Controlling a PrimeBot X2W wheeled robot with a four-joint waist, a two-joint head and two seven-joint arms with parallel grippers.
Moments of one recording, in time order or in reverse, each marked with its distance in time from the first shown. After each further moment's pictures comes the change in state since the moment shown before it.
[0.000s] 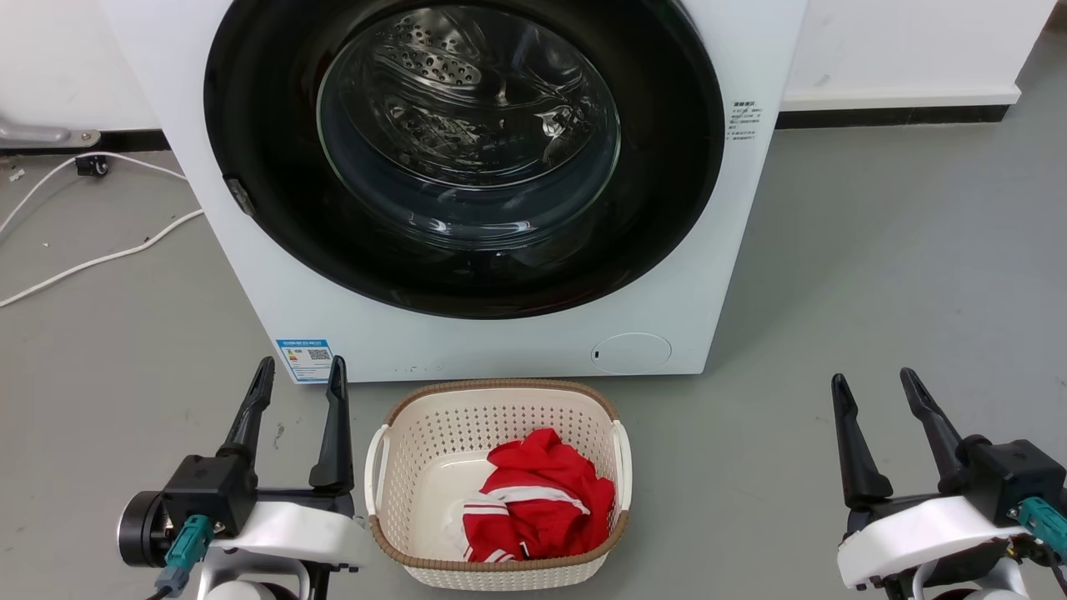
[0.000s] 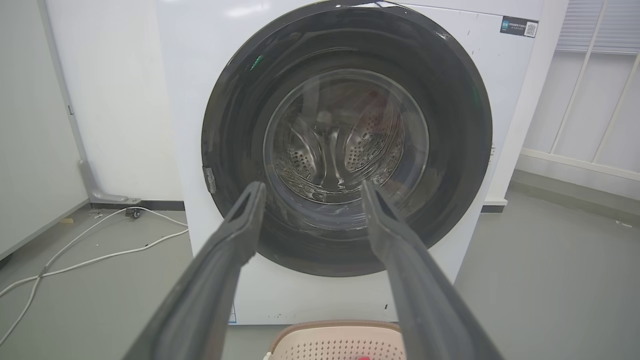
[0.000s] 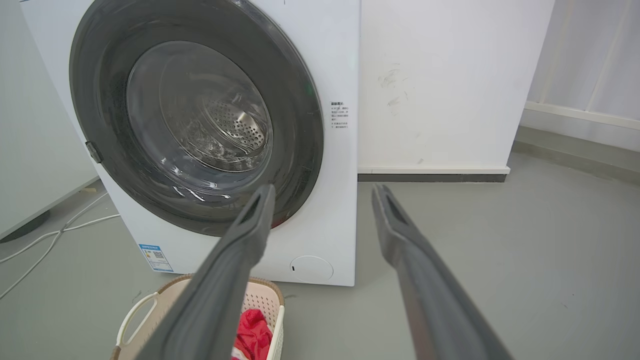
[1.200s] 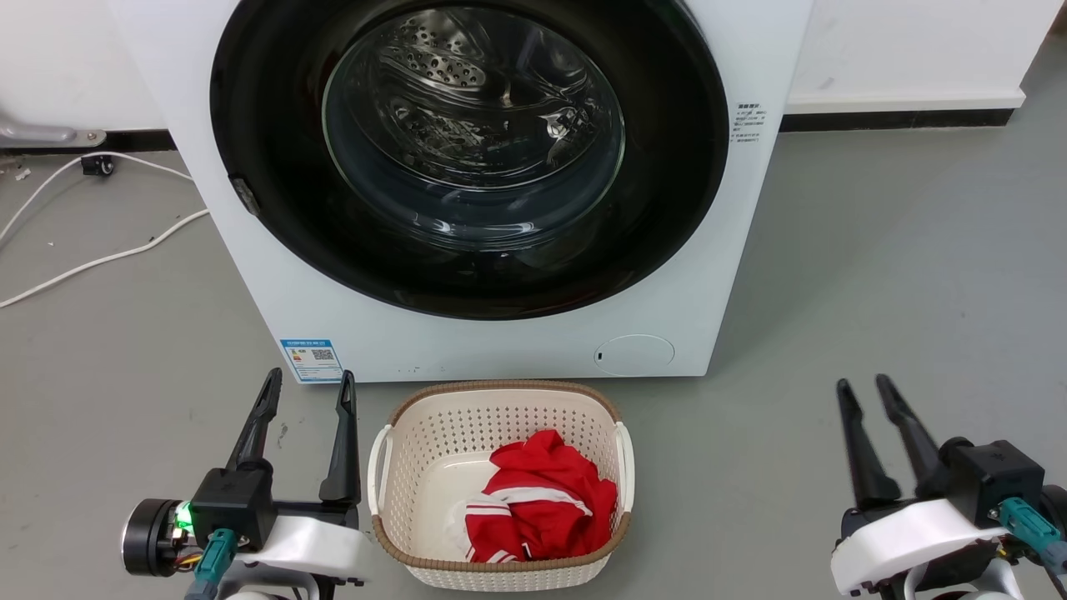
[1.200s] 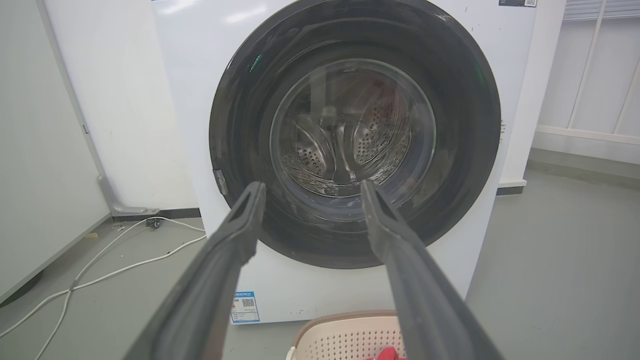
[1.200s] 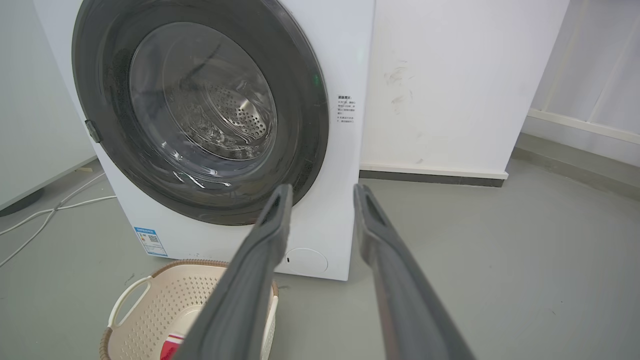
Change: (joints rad) left arm 0.018 -0.006 -0.004 0.015 0.115 0.025 -0.033; right arm 0.004 0.002 0.008 -0.002 -0.066 0.000 0.016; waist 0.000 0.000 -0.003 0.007
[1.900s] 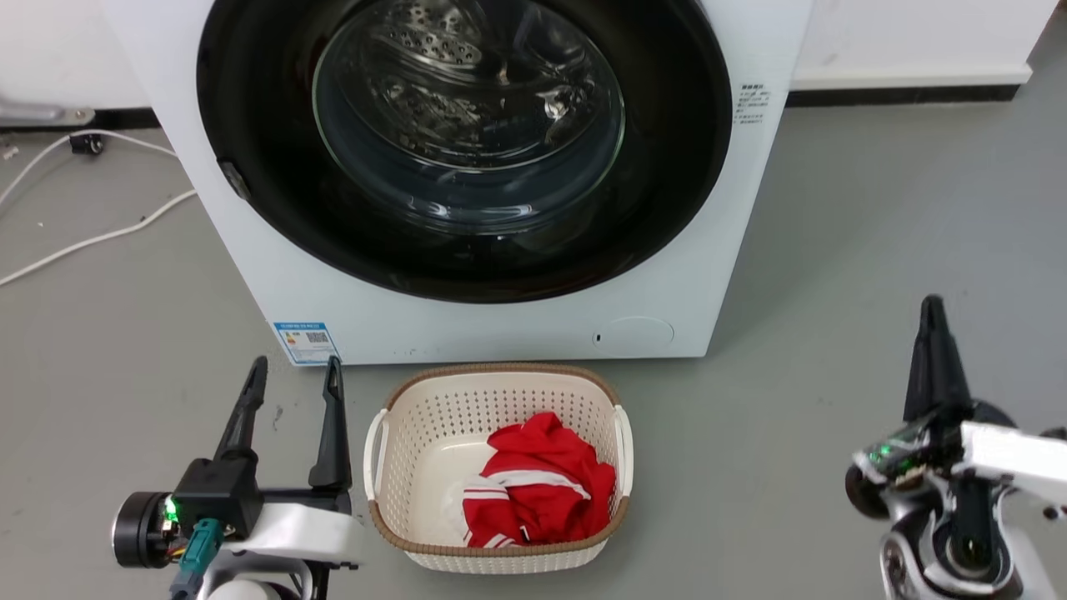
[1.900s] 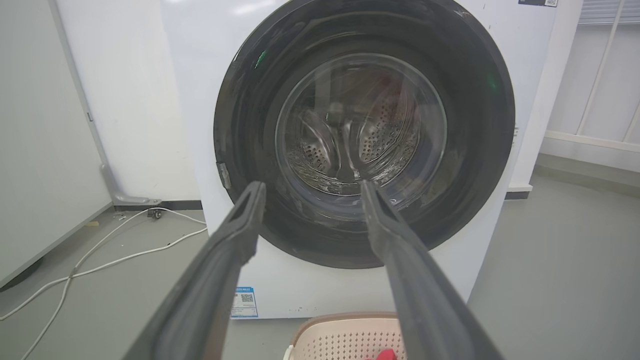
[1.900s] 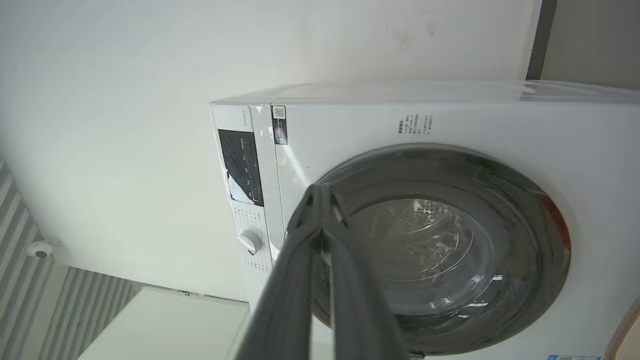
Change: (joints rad) left arm -0.012 -0.006 0.015 -0.002 -0.025 0.000 0.000; right arm -0.160 0.002 0.048 0.099 1.579 0.000 -0.194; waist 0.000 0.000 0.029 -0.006
